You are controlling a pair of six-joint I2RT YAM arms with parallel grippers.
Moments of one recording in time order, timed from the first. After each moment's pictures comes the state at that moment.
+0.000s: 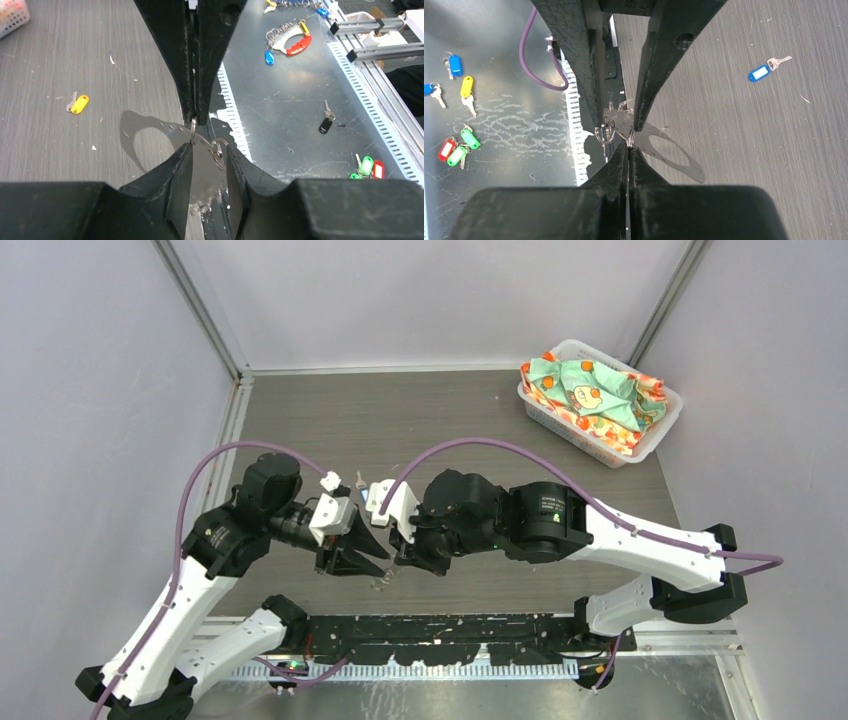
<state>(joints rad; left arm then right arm) -0.60 0.80 1.12 -0.90 1.14 0.45 1.39 1.39 1.70 -0.91 -0.03 0.00</state>
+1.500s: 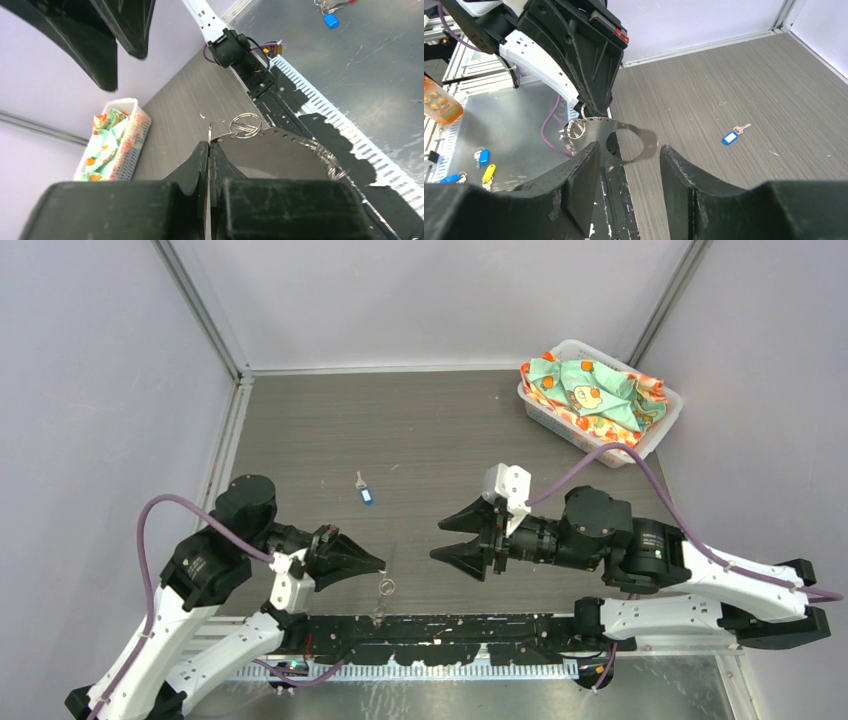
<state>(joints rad) -0.66 0.66 1.07 -0.79 1.17 0.98 1.38 0.88 1.22 -0.40 0.05 0.08</state>
